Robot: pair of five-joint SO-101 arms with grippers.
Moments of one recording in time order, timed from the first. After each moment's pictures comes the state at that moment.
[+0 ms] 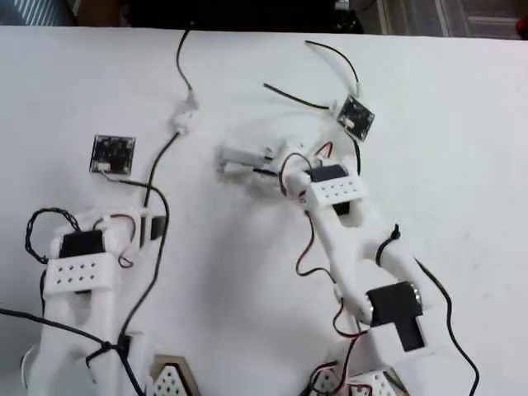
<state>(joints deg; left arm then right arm) -14.2 -42.6 63.0 49.6 -11.0 -17.4 1.9 30.9 31.1 -45.5</state>
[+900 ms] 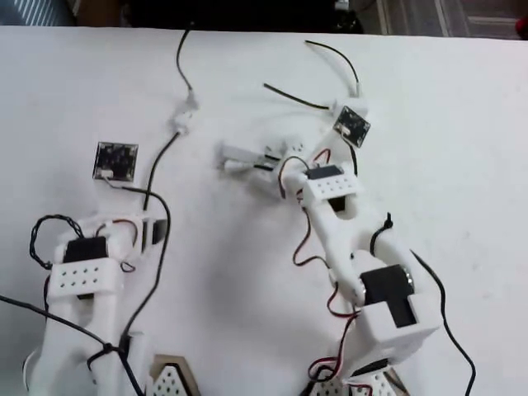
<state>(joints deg) -14.3 -43.1 67.3 45.1 -11.6 -17.1 8.9 28.0 32.9 -45.5</state>
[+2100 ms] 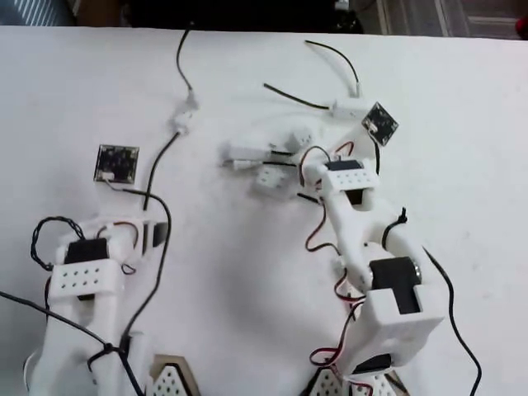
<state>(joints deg) -14.3 -43.1 68.3 44.9 -11.6 -10.2 11.6 26.3 28.2 -48.7</state>
